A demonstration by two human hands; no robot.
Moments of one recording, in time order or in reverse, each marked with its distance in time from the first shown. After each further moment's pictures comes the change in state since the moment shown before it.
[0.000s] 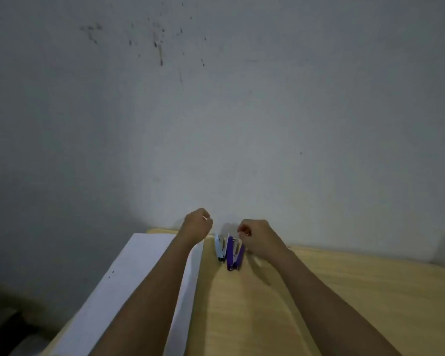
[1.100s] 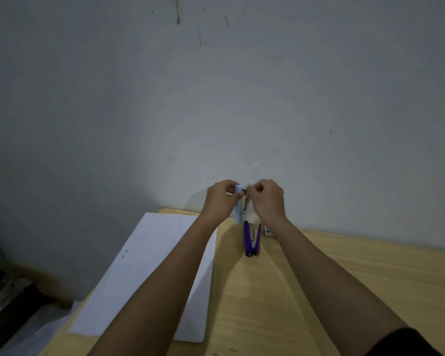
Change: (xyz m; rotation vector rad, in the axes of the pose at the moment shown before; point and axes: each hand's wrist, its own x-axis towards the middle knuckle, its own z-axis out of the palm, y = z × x) left_hand -0.004 0.016 0.000 -0.266 0.098 0.196; right_hand 0.049 -0.029 0.024 0.248 0.362 0.122
